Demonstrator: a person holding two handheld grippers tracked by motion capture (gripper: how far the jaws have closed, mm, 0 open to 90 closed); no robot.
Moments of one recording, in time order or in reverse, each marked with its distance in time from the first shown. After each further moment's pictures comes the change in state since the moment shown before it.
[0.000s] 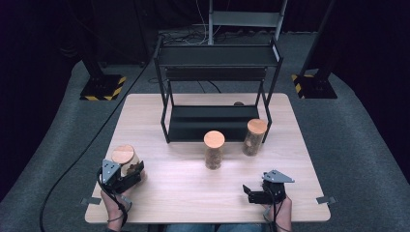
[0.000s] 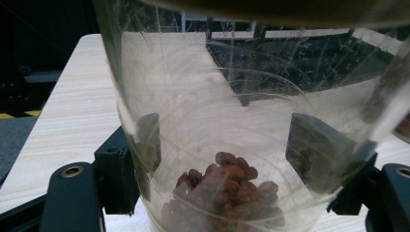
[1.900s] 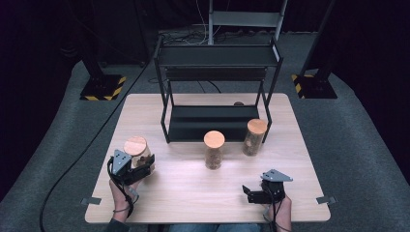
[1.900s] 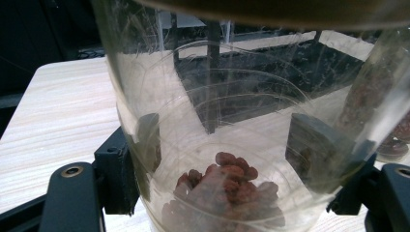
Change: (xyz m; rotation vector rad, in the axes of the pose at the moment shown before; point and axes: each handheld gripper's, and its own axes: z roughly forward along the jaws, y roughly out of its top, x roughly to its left) left arm -0.023 0.029 0.017 -0.009 -0.094 0.073; right arm 0.000 0.001 0.003 0.030 0.005 -0.002
